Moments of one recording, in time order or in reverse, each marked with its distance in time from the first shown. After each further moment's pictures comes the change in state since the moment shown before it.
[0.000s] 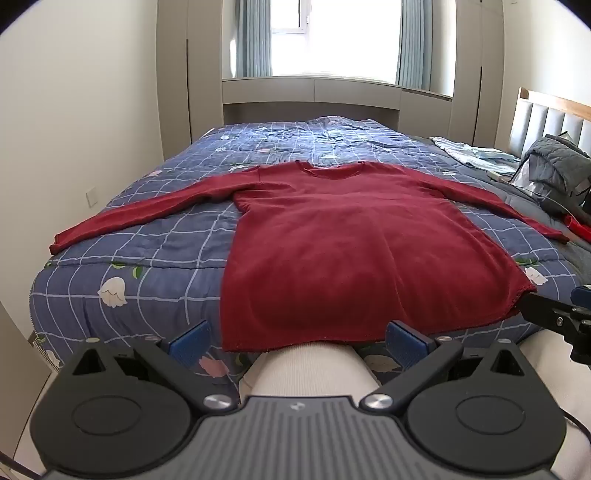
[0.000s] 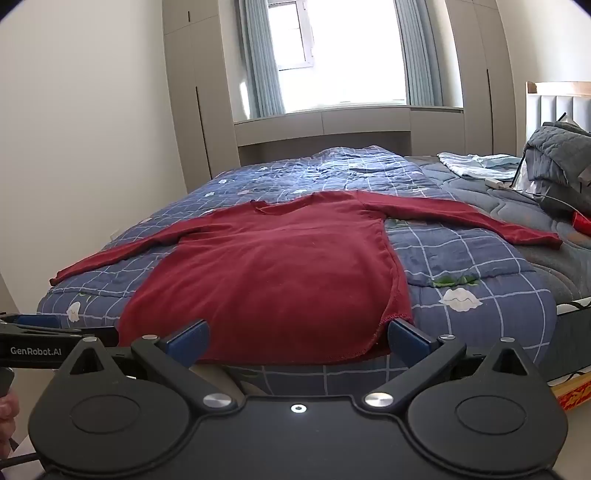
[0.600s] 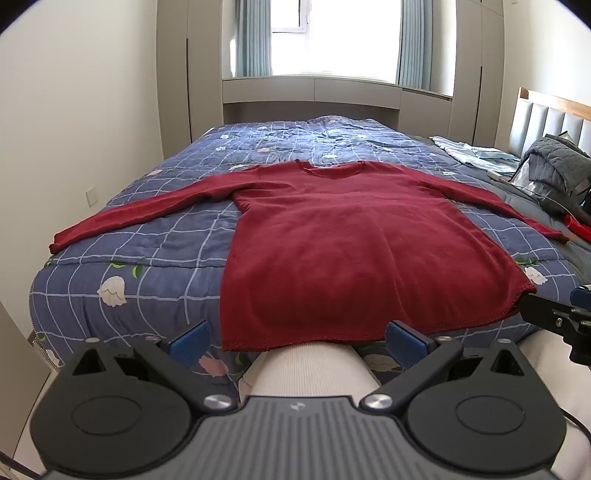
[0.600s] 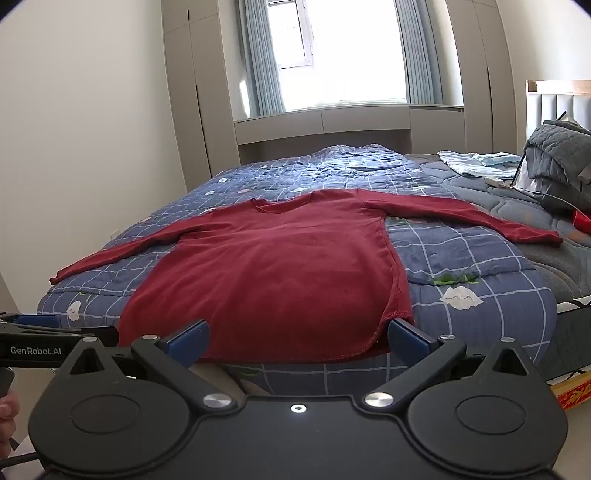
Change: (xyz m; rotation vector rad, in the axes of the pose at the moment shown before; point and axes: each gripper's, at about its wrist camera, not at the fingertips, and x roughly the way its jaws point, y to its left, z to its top) left arm 0.000 0.000 0.000 0.000 -0.001 0.002; right arm 0.000 0.000 0.000 -0.001 0.003 -0.001
